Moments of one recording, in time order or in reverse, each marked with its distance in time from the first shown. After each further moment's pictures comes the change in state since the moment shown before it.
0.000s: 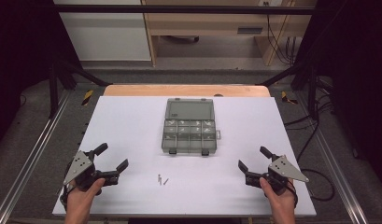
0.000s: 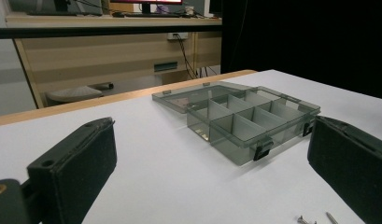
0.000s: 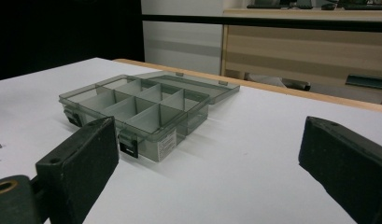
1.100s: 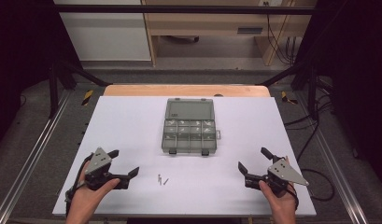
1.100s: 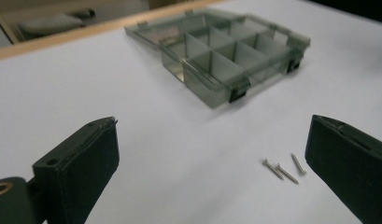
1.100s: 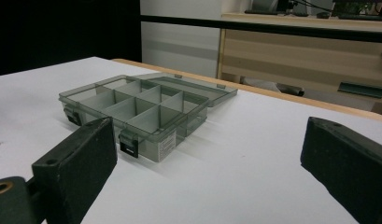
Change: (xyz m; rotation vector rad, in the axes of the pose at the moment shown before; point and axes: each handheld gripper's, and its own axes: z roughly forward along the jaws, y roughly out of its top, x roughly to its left) left arm -0.024 0.034 0.025 0.344 -0.128 0.037; right arm 0.006 0.002 -0.005 -0.015 -0.016 -0.034
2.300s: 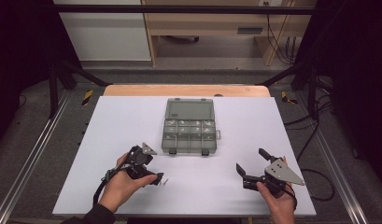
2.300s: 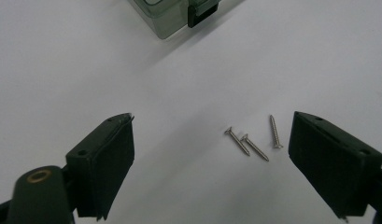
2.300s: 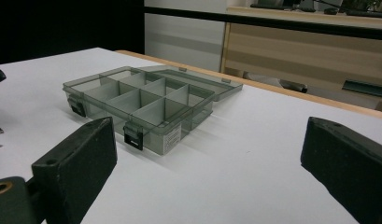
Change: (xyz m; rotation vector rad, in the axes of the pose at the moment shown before) left arm -0.020 0.058 0.090 0.473 -0.196 0.273; right arm 0.004 -0.001 0.002 0.029 0.013 -0.025
